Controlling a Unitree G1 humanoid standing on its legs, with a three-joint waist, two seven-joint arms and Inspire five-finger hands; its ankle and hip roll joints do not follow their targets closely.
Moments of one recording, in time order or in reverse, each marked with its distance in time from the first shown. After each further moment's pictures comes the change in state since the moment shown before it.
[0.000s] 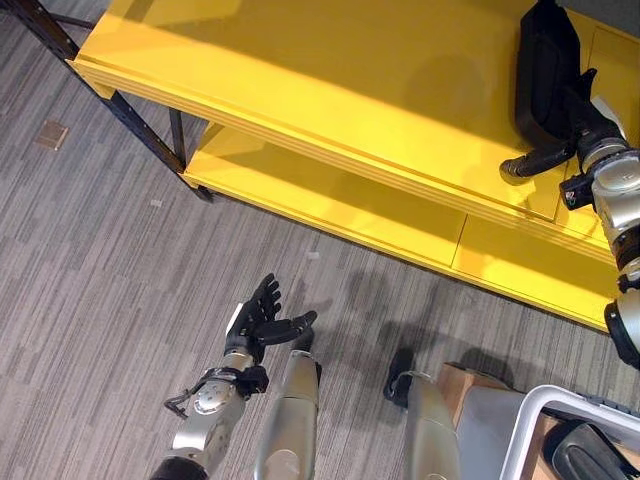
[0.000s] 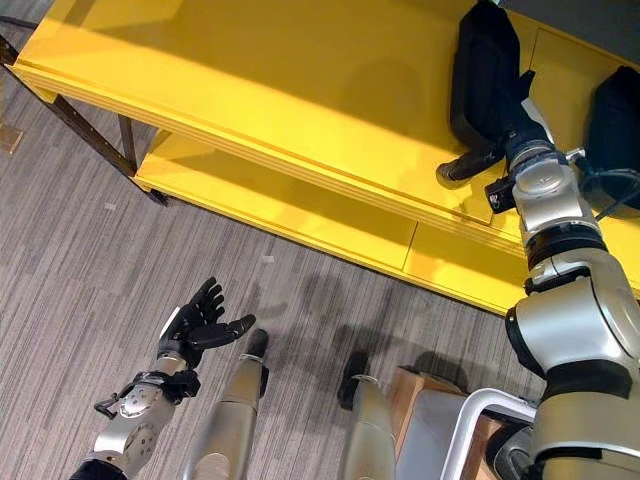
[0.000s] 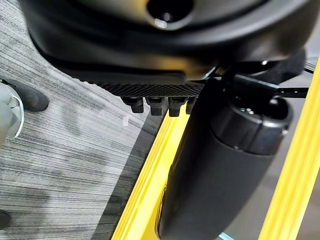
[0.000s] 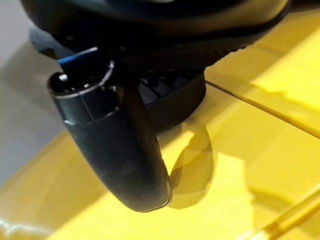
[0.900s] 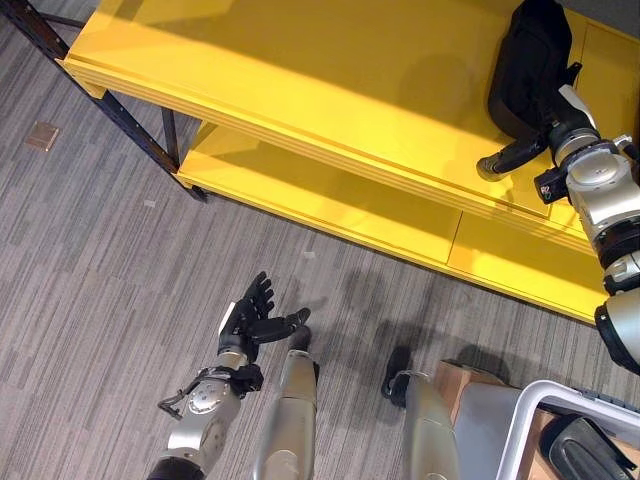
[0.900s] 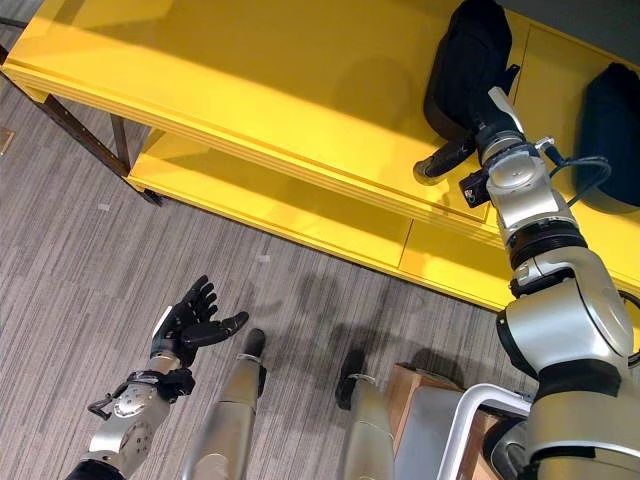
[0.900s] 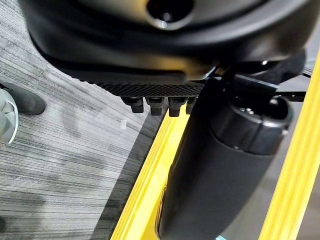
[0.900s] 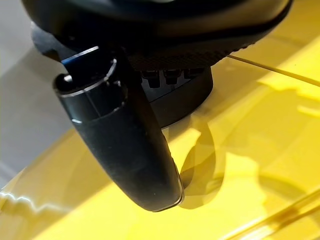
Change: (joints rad) left arm 0.002 0.007 0.025 0.000 0.000 0.000 0.001; right arm -0.002 0.032 0.028 -0.097 0.002 0.017 -0.014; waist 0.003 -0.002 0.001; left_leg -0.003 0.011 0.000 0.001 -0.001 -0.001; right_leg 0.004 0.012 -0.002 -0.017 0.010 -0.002
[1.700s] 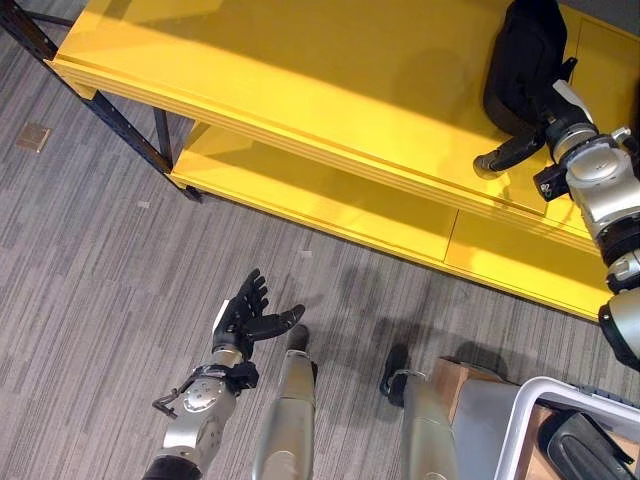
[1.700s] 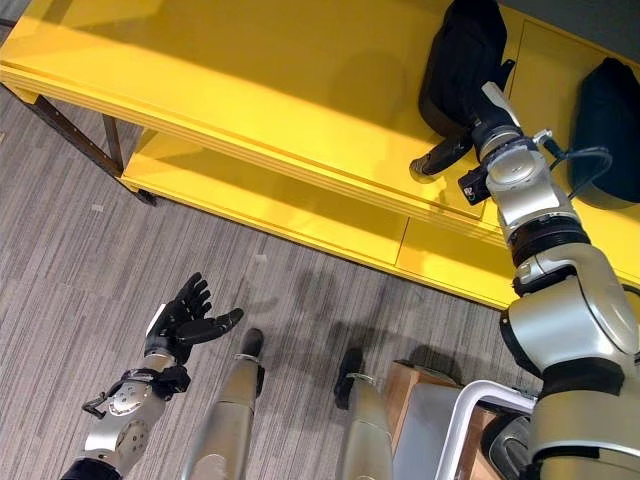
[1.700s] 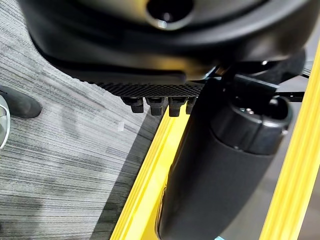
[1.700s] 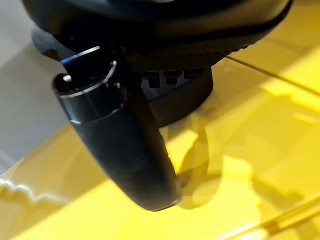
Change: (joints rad) left arm -0.004 0.004 0.024 0.000 0.000 0.000 0.001; right arm -0.020 -0.030 0.063 -0.054 -0.001 0.000 0.026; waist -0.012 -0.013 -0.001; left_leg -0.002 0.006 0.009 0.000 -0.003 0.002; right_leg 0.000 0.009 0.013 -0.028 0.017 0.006
